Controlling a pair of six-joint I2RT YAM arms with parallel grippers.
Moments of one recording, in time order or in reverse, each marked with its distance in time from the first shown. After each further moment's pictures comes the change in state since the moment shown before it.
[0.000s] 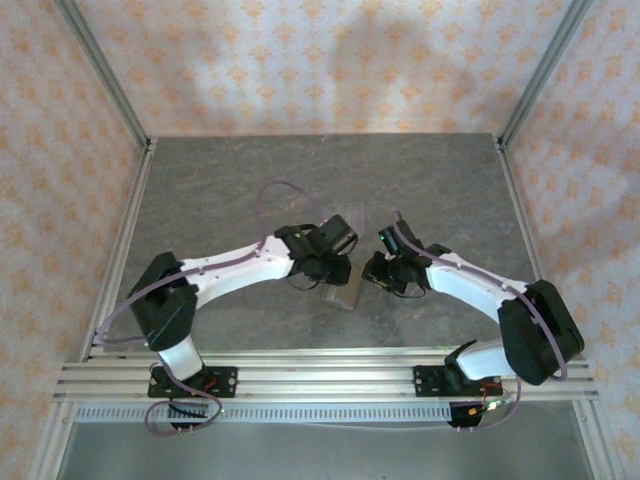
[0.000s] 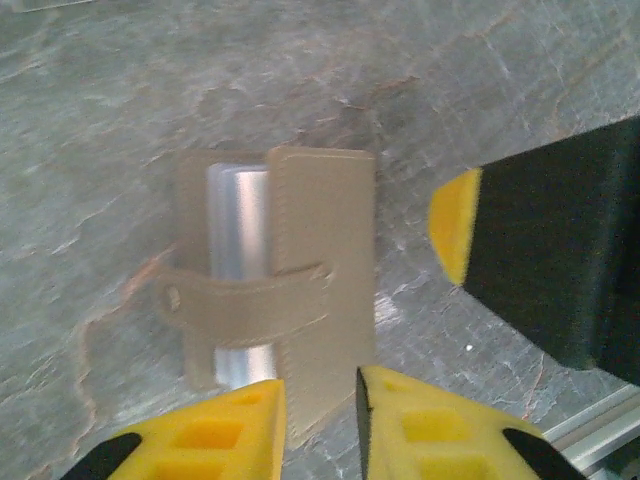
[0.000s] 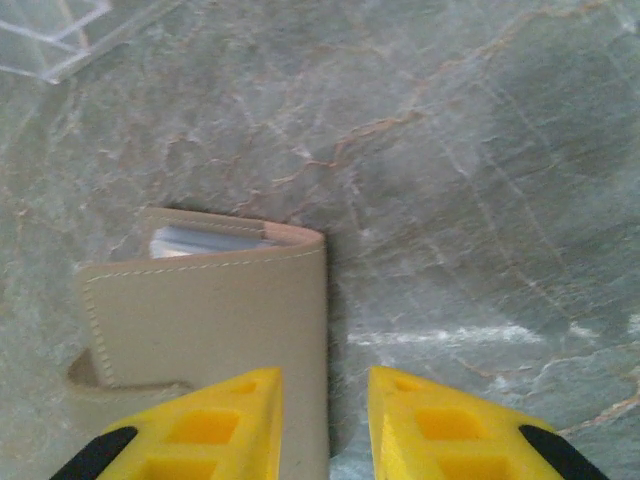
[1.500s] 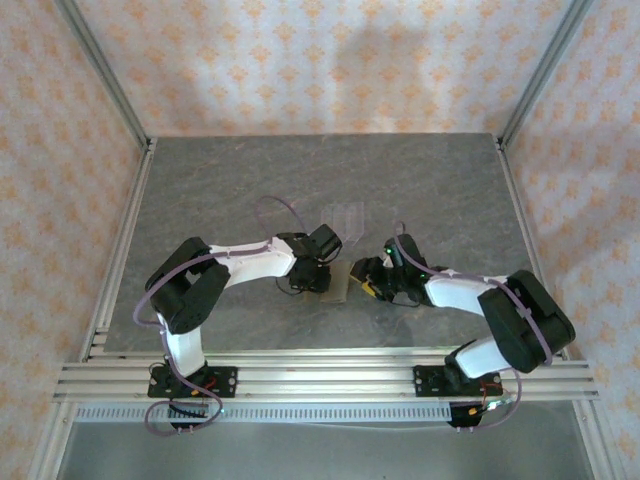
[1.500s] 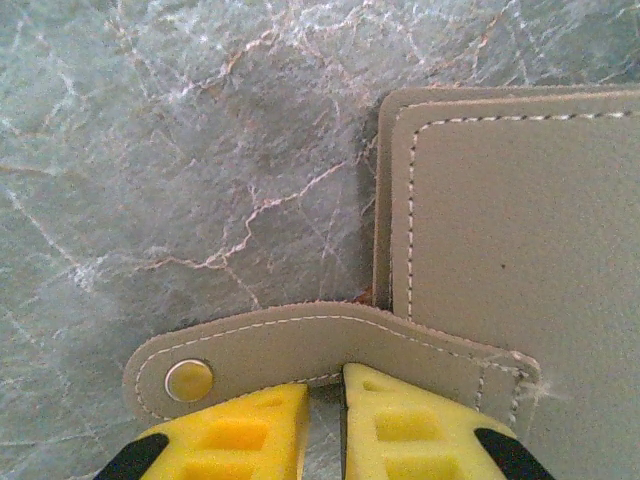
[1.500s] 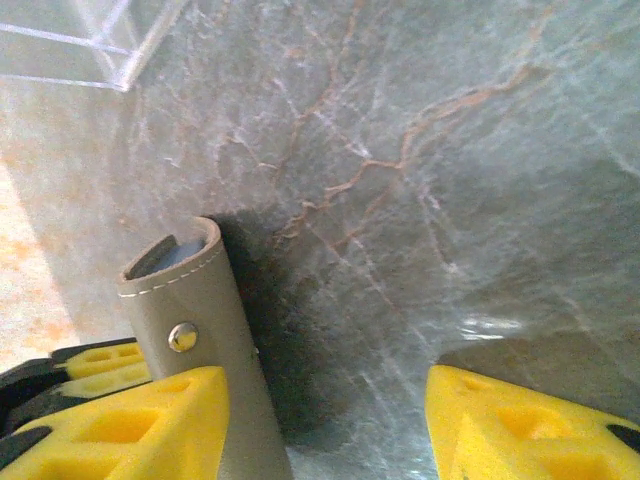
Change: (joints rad) left arm 0.115 0.112 -0.188 0.108 0.007 0.021; right arm -0.021 0.063 -0.243 0.577 -0.192 0.199
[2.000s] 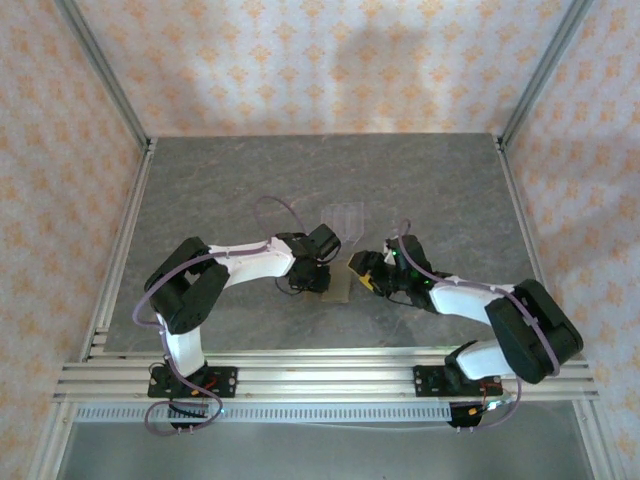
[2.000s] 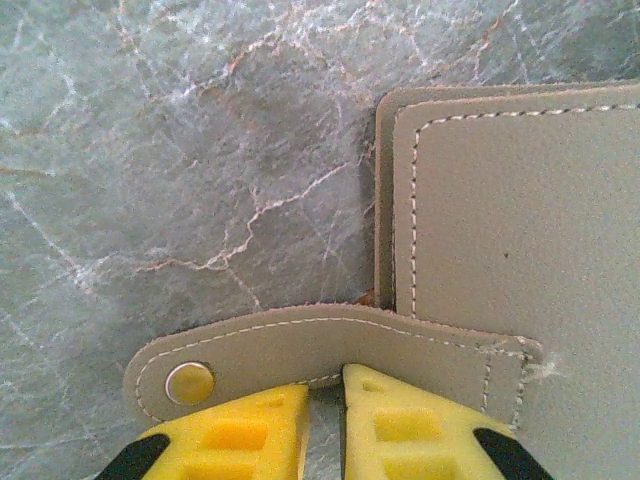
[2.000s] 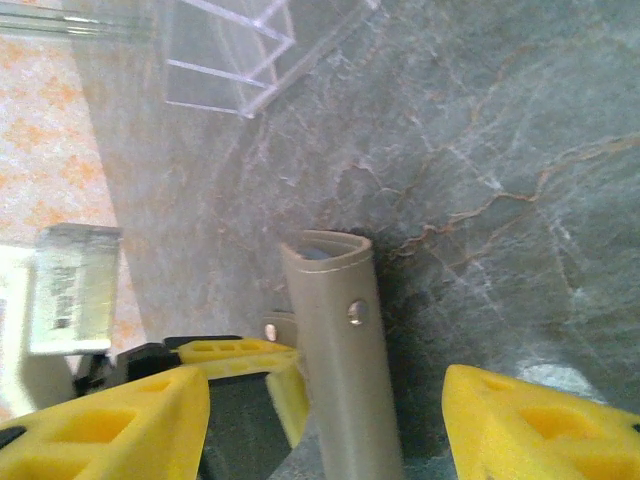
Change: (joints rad) left arm 0.006 -0.002 -0.008 0.011 0.012 -0.003; right arm 0.003 -0.045 -0.045 0.141 0.003 0.034
